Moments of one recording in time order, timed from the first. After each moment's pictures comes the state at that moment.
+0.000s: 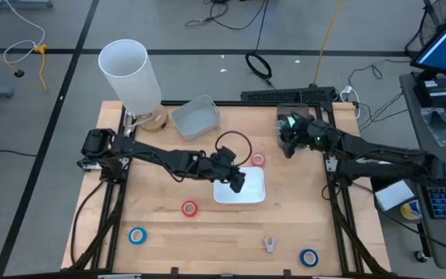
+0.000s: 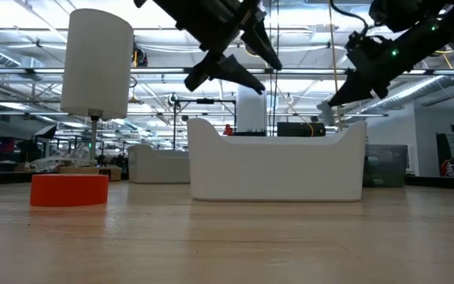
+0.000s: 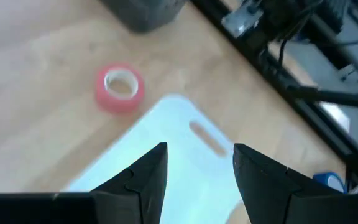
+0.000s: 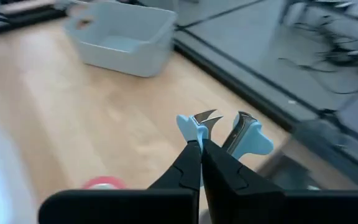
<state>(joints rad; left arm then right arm) -0.12 1.79 1.30 -0.15 -0.27 -0.84 -0.36 0.76 0.48 -0.20 0.26 0.15</state>
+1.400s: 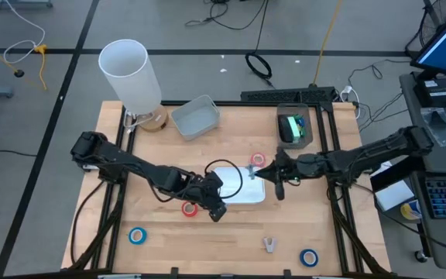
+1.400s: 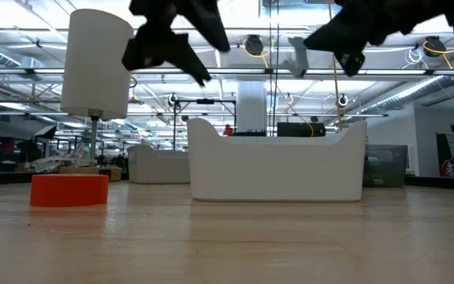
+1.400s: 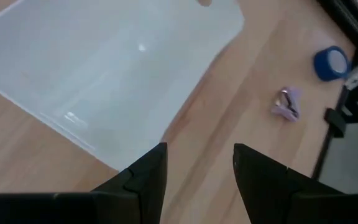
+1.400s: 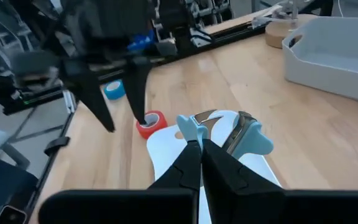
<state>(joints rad) -0.32 1.72 1.30 -0.47 -0.18 -0.97 0.22 1.03 0.58 0.13 0.23 0.39</state>
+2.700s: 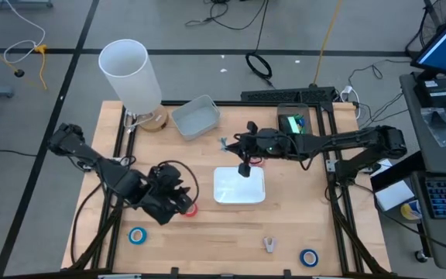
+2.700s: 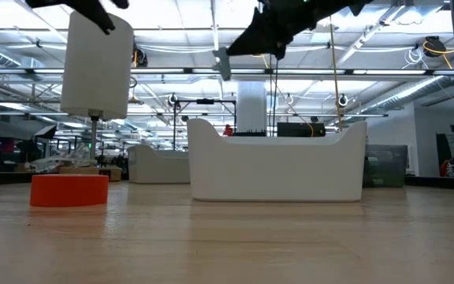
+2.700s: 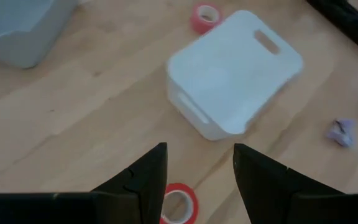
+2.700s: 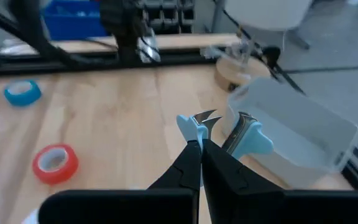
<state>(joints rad) -0.56 1.44 1.30 -1.02 -0.63 -1.33 -0.02 1.45 1.05 0.02 0.17 0.03</state>
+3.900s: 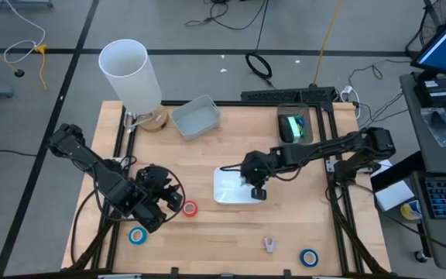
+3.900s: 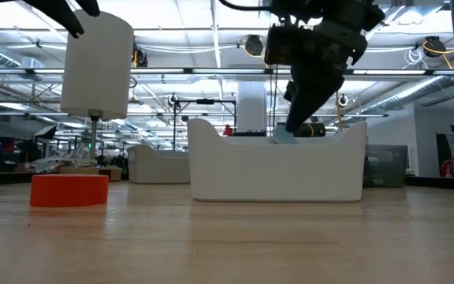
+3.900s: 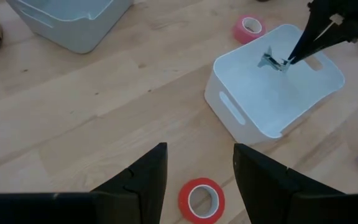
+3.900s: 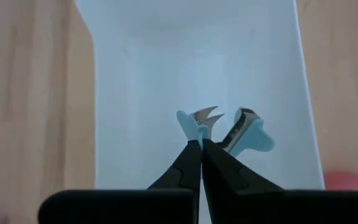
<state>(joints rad) -0.66 1.44 1.30 -1.28 -0.71 -1.65 0.06 1.58 1.05 -0.48 -0.08 0.16</state>
